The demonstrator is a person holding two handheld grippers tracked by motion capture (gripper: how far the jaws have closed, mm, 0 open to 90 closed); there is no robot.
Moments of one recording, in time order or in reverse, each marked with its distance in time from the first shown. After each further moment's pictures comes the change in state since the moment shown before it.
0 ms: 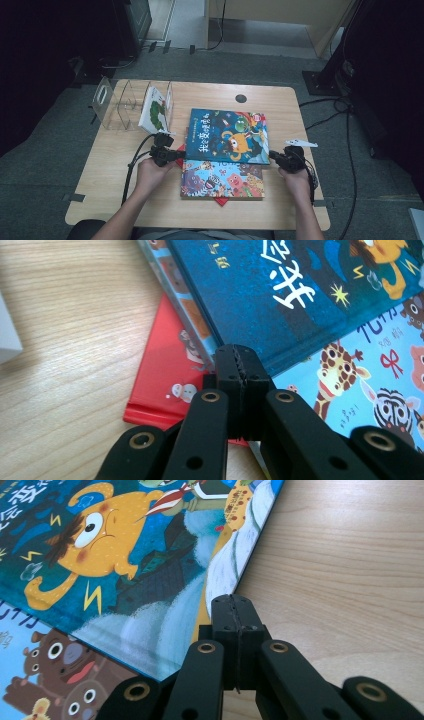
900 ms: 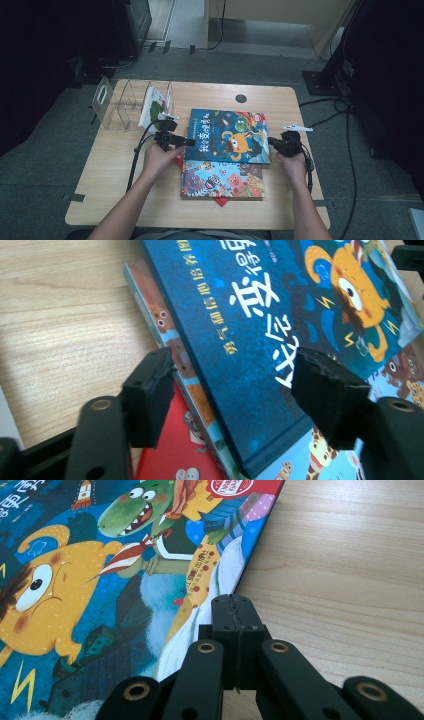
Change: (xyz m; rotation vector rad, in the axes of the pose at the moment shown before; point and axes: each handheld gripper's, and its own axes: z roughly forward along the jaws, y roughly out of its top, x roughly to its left) left arm 0.014 0.048 0.012 0.011 -0.062 -0.081; right arm -0.020 0.037 0.033 -0.011 -0.011 -0.020
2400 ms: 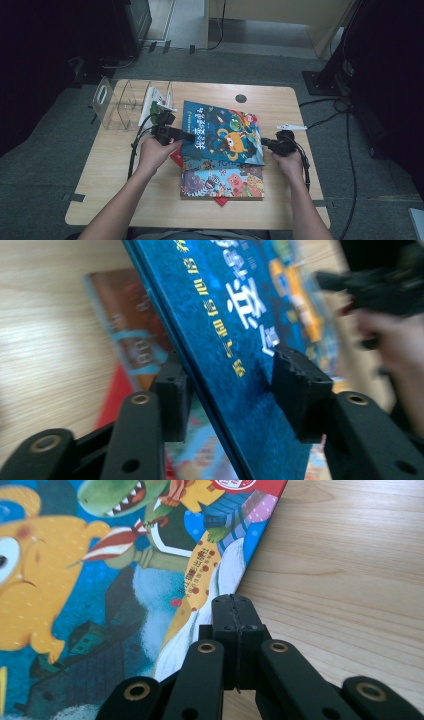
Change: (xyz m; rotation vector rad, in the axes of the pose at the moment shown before) left arm -0.022 0.021 -0.044 0.037 -0.136 -0.072; right arm 0.010 0.002 0.012 0.019 0.110 -0.024
